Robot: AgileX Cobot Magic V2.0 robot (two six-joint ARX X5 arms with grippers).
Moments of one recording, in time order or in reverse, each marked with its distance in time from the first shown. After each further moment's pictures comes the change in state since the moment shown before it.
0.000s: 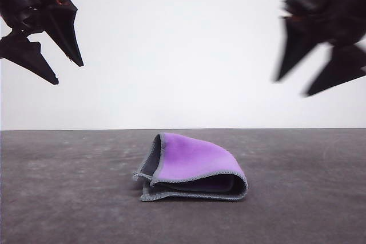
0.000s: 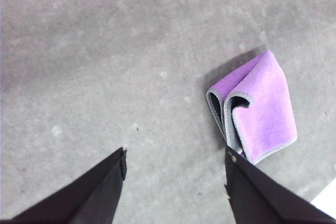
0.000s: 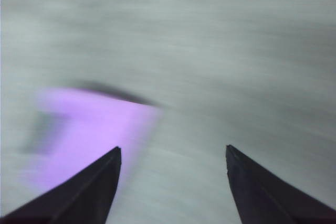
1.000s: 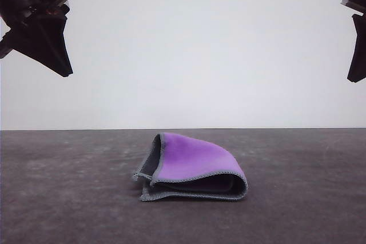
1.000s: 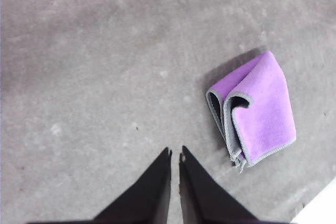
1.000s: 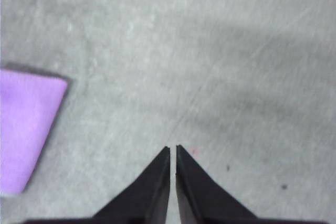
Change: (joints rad) left_arx 0.001 0.000 0.000 -0.003 0.000 -0.011; right_arx -0.140 -0.053 0.000 -0.065 -0.059 -0.142
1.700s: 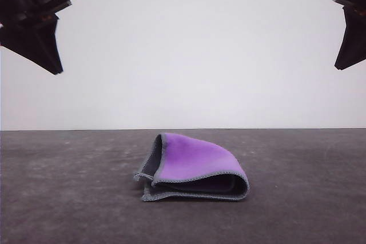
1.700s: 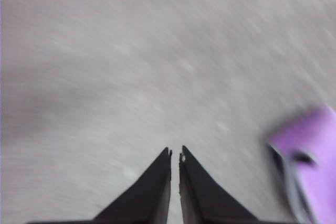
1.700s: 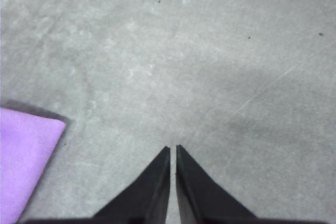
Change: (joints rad) left_arx 0.002 -0.227 -0.272 0.446 -0.273 -0.110; right_arx 0.000 0.000 0.000 0.131 0.000 0.000
